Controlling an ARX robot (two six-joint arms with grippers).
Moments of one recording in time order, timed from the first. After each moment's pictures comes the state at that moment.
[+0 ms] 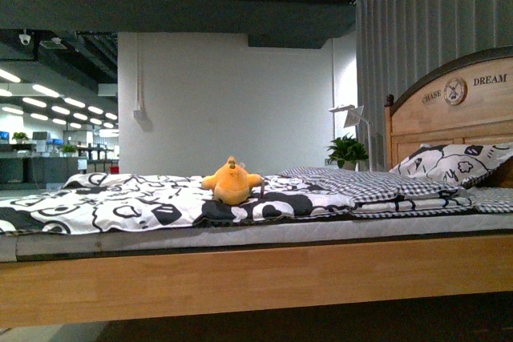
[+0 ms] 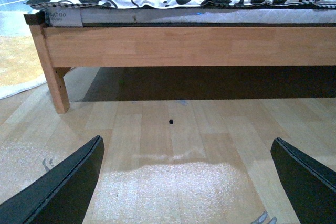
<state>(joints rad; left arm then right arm) 0.00 0.00 0.01 0.00 0.00 0.00 0.00 0.00 0.01 0.00 0.00 0.00</state>
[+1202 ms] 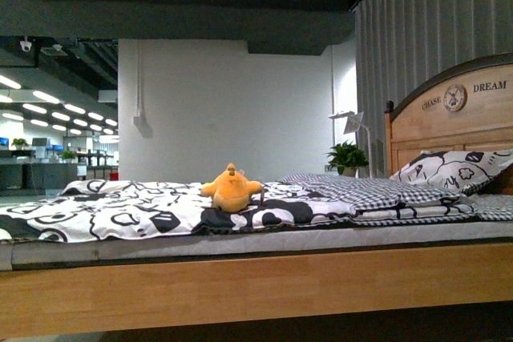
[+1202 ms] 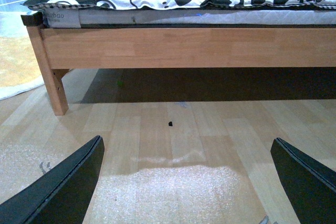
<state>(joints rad) 0.00 0.00 0.01 0.00 0.00 0.00 0.00 0.00 0.01 0.00 0.00 0.00</state>
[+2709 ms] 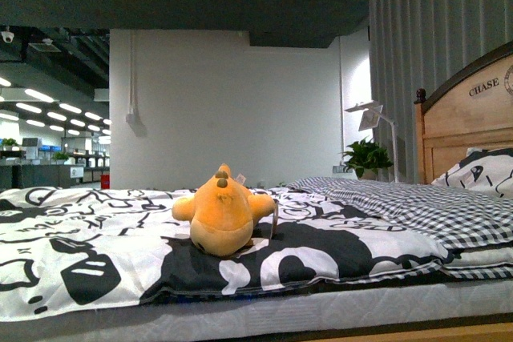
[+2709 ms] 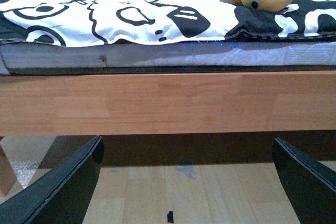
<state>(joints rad) 0.00 0.00 0.01 0.00 0.00 0.00 0.00 0.00 0.01 0.00 0.00 0.00</state>
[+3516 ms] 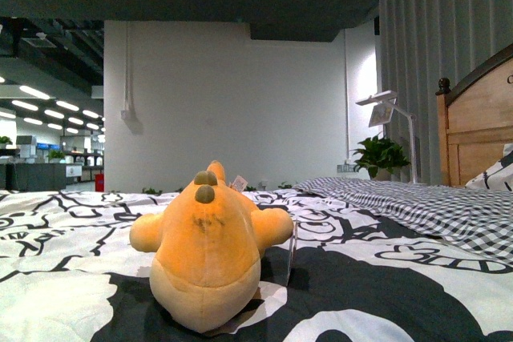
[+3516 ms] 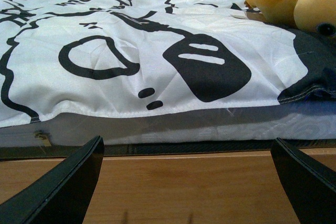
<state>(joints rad) 0.00 0.00 0.01 0.00 0.00 0.00 0.00 0.00 0.01 0.00 0.00 0.00</state>
